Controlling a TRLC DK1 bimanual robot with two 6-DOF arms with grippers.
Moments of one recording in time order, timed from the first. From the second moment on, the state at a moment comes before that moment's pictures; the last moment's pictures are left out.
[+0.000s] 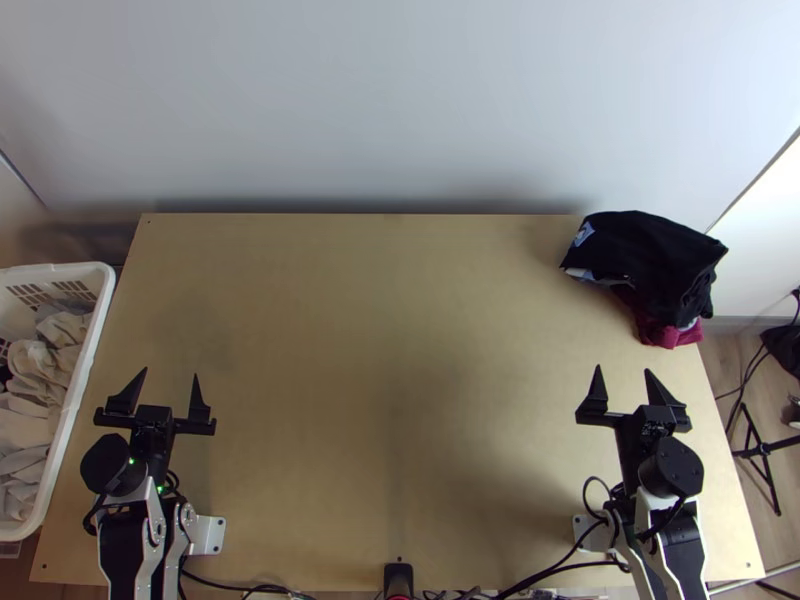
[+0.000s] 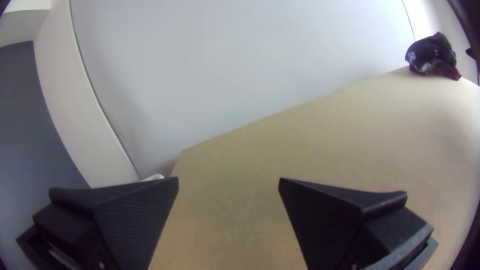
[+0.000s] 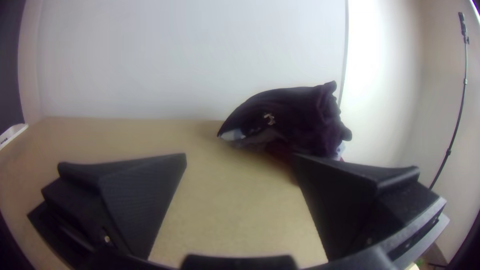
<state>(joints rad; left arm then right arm) 0.20 0.00 0.08 -0.23 0.05 0.42 0.17 0.00 0.09 -0.20 0.27 0.01</state>
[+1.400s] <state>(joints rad) 0.29 0.31 0.38 -0.24 -0.14 0.18 0.16 0.05 0.19 -0.03 0.45 -0.05</state>
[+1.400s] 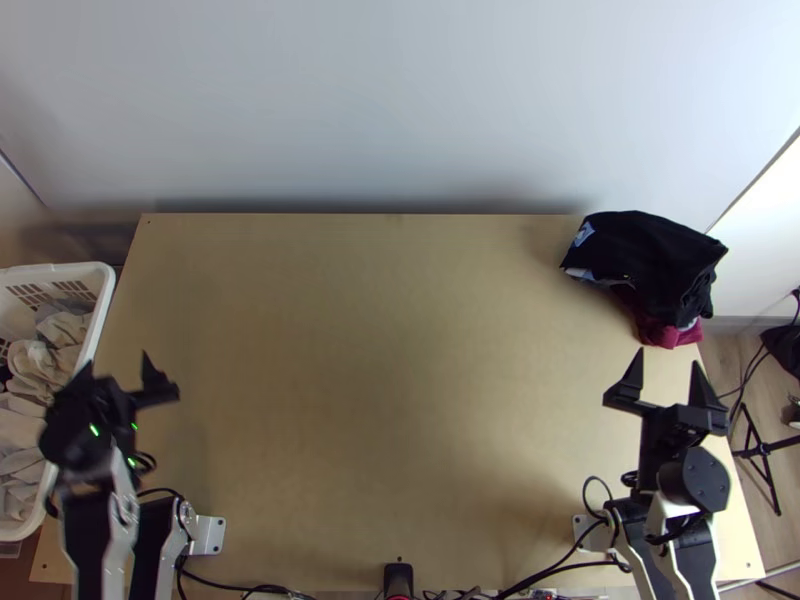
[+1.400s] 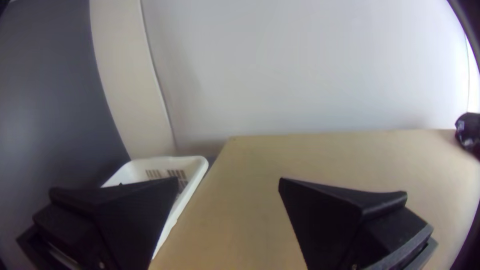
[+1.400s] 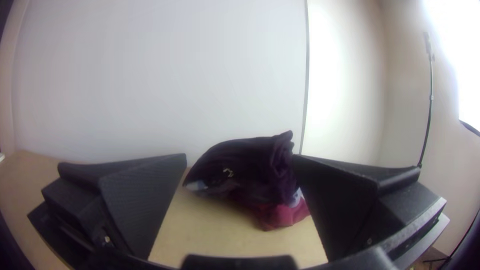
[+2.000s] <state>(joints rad) 0.55 1.13 1.15 -0.72 -0.18 -0.02 0.14 0.42 0.63 -0.39 0.47 0.04</state>
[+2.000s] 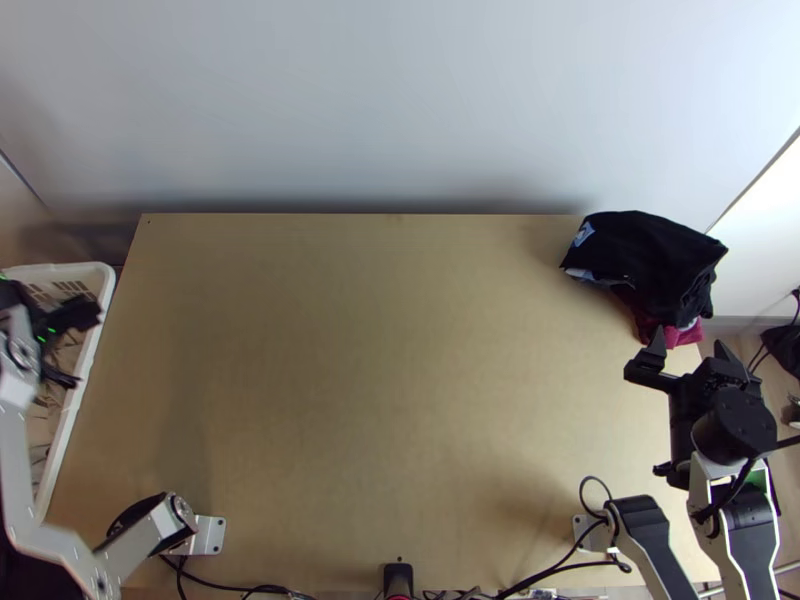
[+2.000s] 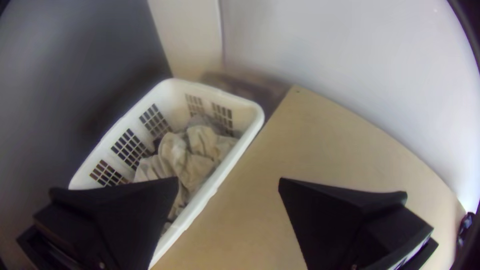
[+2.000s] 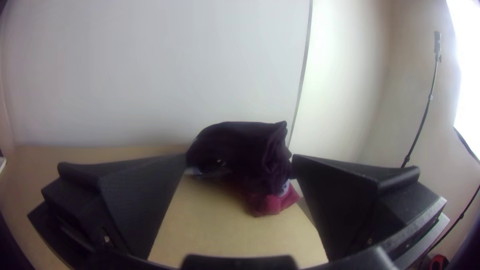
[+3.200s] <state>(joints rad) 0.89 2.09 1.52 -0.36 -0.10 0.08 0.11 0.58 0.93 -0.77 0.51 -0.05</state>
